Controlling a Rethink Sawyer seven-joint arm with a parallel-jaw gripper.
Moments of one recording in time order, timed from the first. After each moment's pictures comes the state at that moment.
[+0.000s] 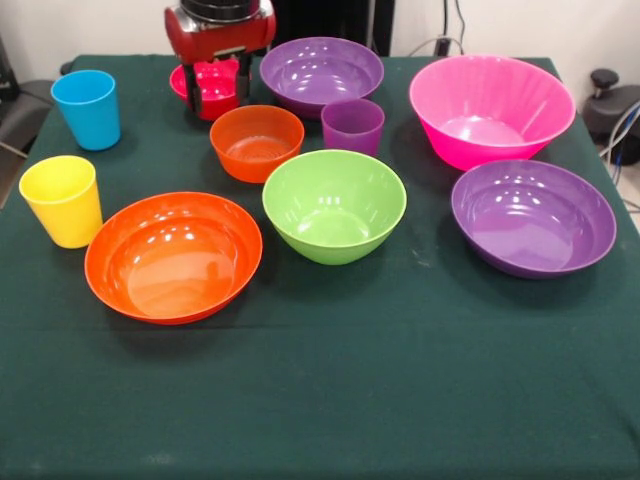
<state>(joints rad) -0.80 -0.70 0.61 1.77 -0.80 0.81 1.48</state>
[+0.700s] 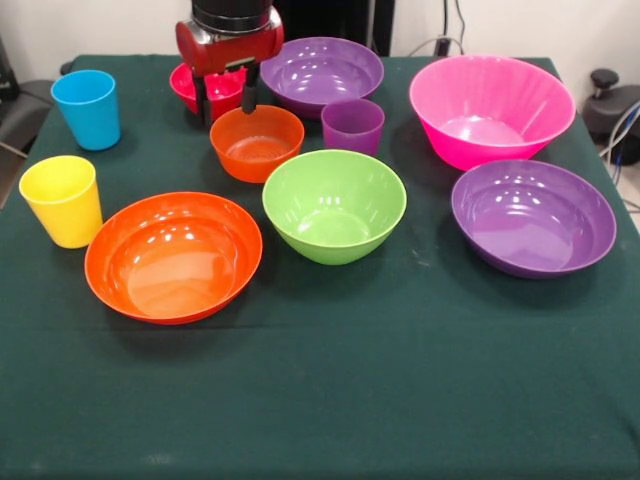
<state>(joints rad) -0.80 -0.68 0.62 1.79 -0.87 0.75 1.48</state>
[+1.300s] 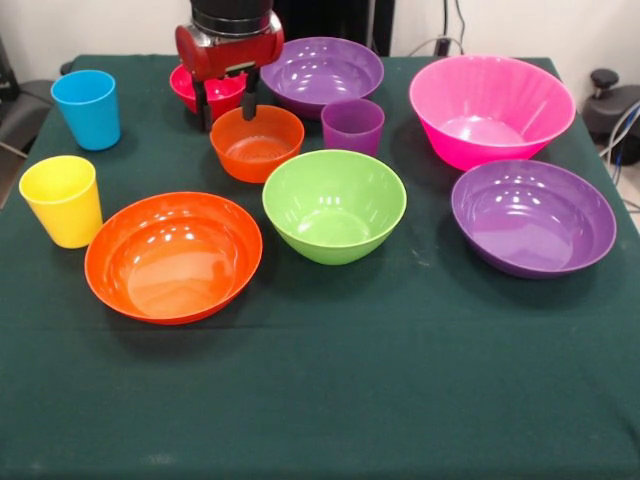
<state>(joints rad) -0.80 -0.68 0.62 1.79 -0.88 0.71 1.48</state>
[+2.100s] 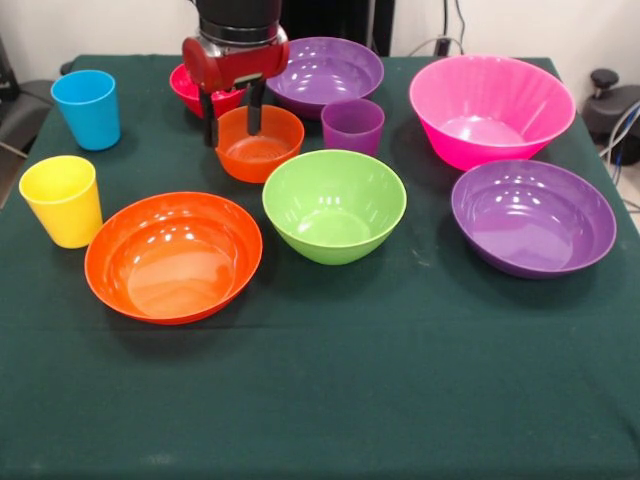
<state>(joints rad) -0.78 -0.66 0.62 1.79 -0.95 0.63 1.48</state>
